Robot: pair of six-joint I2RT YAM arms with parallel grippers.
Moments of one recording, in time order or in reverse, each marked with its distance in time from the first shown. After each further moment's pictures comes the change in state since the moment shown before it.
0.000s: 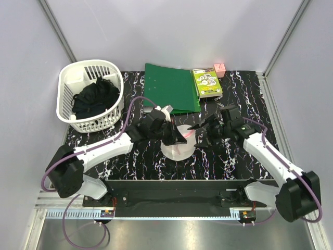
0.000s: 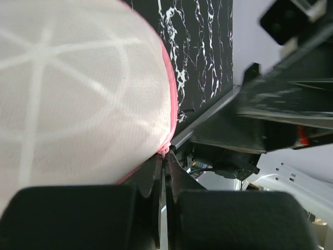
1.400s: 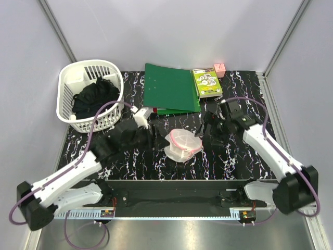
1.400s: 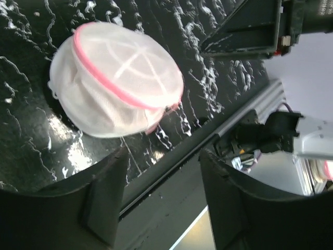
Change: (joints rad) left arm 0.031 -0.401 -0.053 -0.288 -0.145 0.321; right arm 0.006 0.164 0.201 -0.227 0.214 -0.733
